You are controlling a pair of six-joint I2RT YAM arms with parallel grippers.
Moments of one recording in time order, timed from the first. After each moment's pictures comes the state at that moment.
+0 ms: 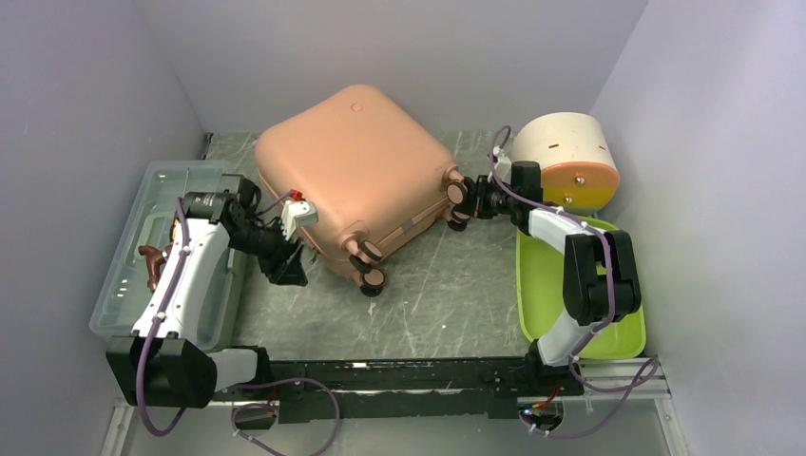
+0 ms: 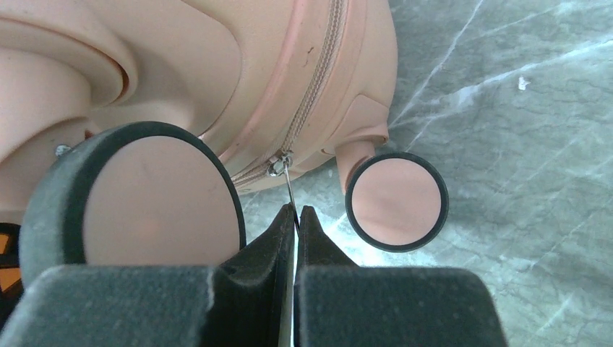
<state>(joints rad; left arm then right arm) -0.05 1.23 1.19 -1.38 0.76 0.88 0.09 1.67 0.95 0.09 -0.66 0.28</state>
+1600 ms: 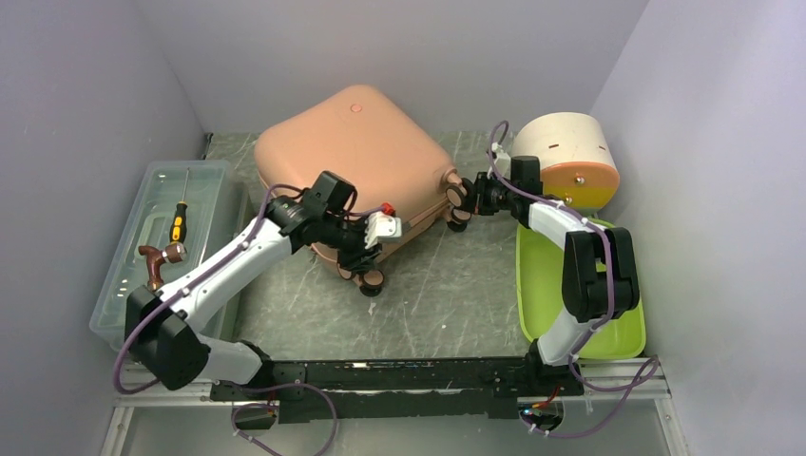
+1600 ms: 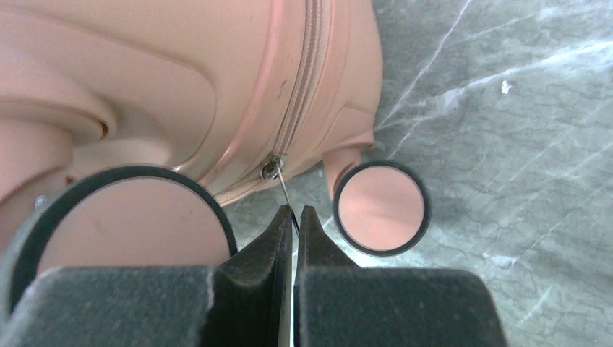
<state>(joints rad) -0.65 1.38 1.24 -0.86 0.58 0.71 0.09 1.70 1.02 0.00 -0.65 0.24</state>
